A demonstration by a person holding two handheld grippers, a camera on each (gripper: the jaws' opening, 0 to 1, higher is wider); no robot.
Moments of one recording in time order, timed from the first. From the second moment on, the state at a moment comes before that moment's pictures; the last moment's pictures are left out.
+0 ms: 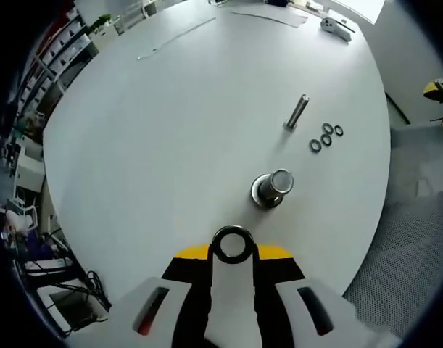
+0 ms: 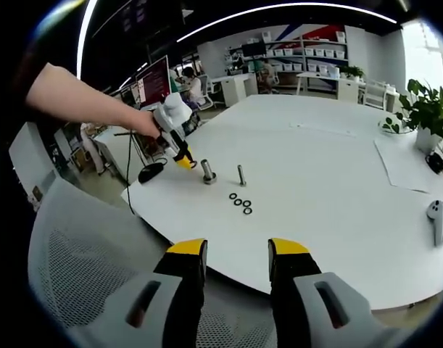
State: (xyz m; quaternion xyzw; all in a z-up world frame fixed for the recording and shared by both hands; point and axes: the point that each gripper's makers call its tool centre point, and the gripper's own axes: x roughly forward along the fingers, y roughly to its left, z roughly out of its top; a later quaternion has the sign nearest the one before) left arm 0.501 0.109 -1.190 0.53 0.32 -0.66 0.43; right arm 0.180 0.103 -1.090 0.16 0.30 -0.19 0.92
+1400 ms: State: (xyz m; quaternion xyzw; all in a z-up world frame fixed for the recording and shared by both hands) left arm 0.446 0.078 -1.172 0.58 0.27 -0.68 0.36; right arm 0.181 0.099 -1.084 0.17 0.28 -0.20 0.92
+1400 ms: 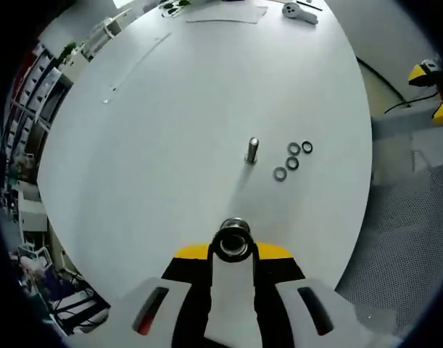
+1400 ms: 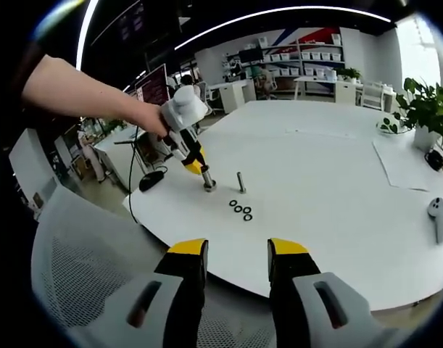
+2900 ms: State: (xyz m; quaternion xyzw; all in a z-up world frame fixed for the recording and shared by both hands) left arm 0.459 0.072 -1.220 0.57 0.32 -0.64 0.40; right arm 0.179 0.096 -1.088 0.18 0.29 -0.21 0.92
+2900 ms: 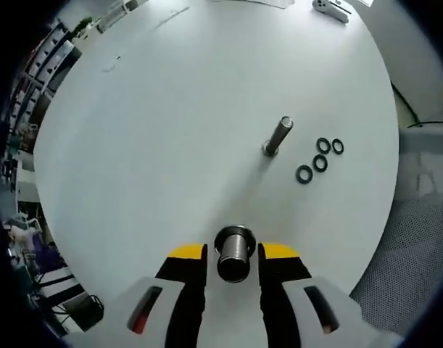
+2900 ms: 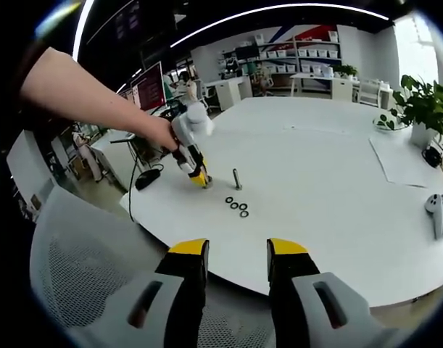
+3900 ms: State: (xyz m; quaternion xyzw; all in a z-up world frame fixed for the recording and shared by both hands) left arm 0.401 0.170 -1.090 0.27 0.30 -0.69 0.61; right arm 0.181 0.110 -1.092 0.16 0.32 -0.17 0.92
